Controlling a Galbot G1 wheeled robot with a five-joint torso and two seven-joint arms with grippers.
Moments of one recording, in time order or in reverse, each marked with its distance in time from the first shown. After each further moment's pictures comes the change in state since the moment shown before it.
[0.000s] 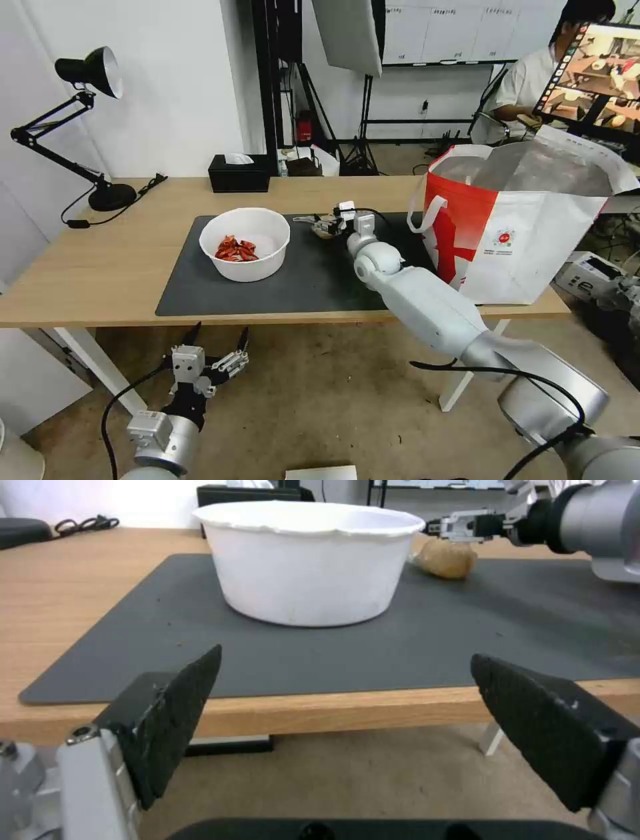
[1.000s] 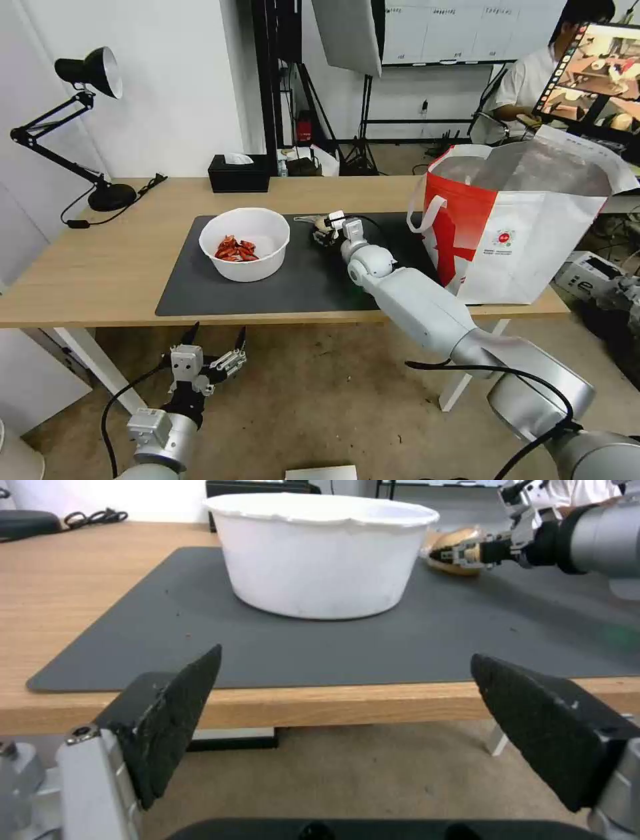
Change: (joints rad) left arm -0.011 0.003 0.009 0.017 -0.004 -0.005 -0.025; right arm -0.022 0.000 -0.015 0.000 -0.060 -0.083 -0.011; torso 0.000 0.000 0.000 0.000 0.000
